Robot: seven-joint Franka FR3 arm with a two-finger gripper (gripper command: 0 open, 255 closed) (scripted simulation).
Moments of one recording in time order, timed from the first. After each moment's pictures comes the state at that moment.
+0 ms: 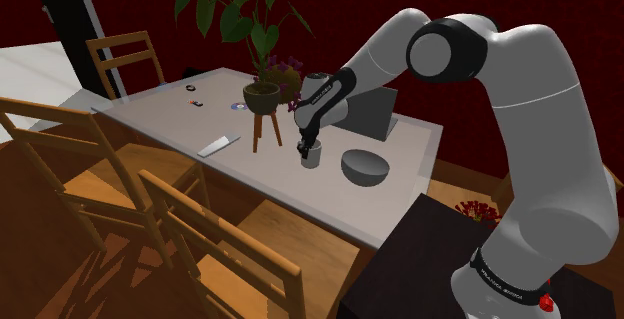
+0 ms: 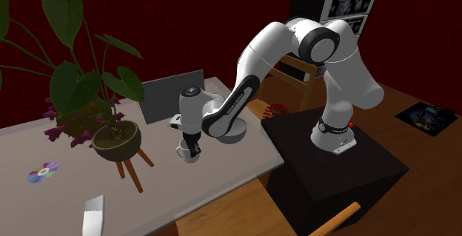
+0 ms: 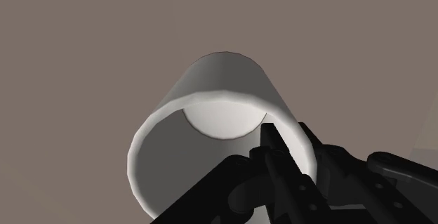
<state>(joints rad) -0.06 0.66 -0.07 -1.81 0.05 2.58 -0.42</state>
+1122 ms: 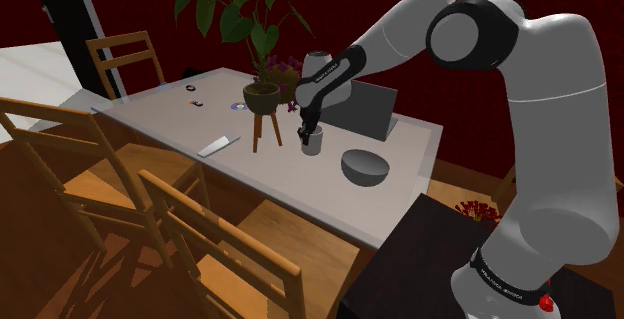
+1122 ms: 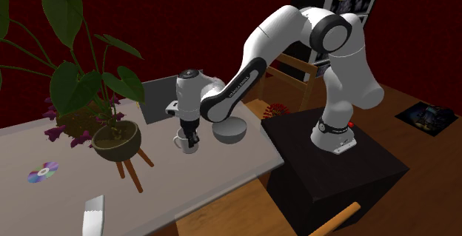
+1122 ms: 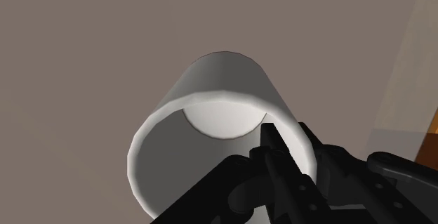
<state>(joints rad) -0.05 0.53 -0.08 -1.82 0.04 2.46 -0.42</state>
